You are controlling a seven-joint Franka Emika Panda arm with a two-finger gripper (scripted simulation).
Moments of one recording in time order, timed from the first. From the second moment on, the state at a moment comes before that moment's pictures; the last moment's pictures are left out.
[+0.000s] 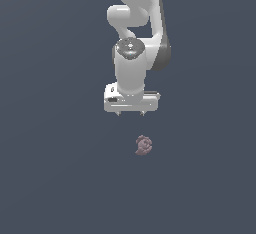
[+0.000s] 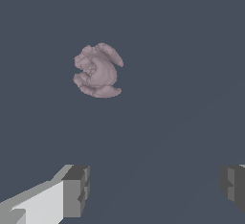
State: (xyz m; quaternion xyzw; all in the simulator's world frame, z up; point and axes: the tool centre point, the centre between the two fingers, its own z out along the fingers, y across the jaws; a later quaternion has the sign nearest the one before) arm -0.008 0.011 0.166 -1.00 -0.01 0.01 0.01
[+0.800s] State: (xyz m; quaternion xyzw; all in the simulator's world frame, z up) arm -0.005 0.044 0.165 -1.00 -0.03 0.01 0.02
